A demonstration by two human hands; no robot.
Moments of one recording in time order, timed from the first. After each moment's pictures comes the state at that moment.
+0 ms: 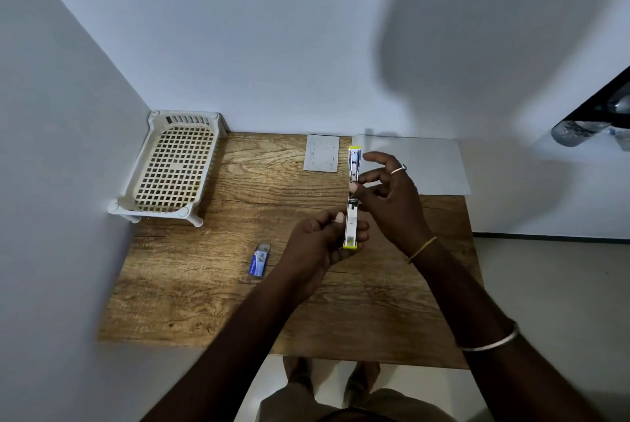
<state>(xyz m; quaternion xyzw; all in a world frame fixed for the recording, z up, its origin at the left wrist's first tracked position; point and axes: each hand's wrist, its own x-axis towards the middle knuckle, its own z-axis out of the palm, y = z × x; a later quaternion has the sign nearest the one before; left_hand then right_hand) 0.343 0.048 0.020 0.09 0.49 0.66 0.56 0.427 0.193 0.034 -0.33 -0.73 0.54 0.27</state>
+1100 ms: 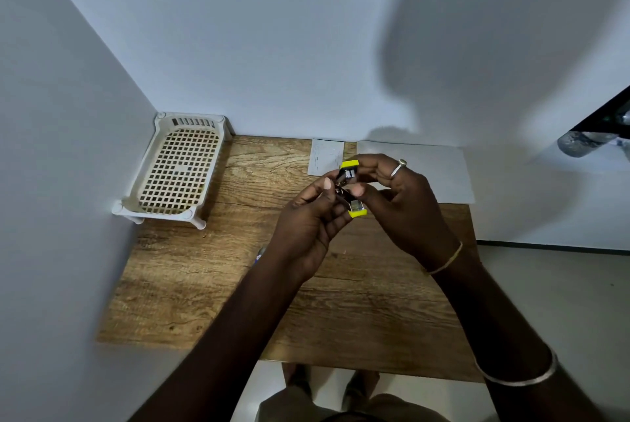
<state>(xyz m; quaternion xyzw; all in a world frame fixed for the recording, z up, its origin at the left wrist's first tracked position) 0.321 0.065 0.073 0.03 0.47 0.73 0.49 0.429 0.182 0.096 -0.21 -0.79 0.51 0.26</state>
